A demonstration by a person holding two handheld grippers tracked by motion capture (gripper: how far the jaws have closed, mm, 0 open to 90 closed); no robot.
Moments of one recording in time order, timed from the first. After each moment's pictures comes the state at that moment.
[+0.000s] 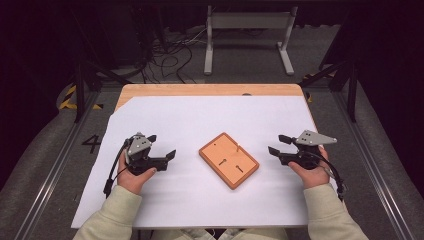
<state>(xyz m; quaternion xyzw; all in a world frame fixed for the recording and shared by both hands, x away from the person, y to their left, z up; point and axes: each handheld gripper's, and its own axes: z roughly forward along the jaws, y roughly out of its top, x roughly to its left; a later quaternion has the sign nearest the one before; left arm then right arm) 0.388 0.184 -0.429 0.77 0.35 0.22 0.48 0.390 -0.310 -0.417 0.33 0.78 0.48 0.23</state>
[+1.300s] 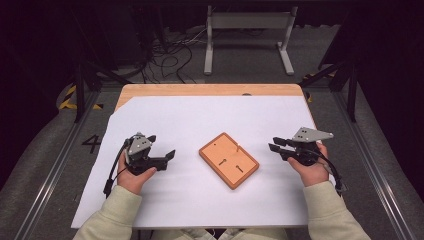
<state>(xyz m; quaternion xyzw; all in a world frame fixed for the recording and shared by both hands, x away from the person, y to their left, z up) 0.388 0.184 -0.429 0.77 0.36 0.22 0.47 0.392 -0.301 -0.403 0.31 0.81 0.45 0.21</state>
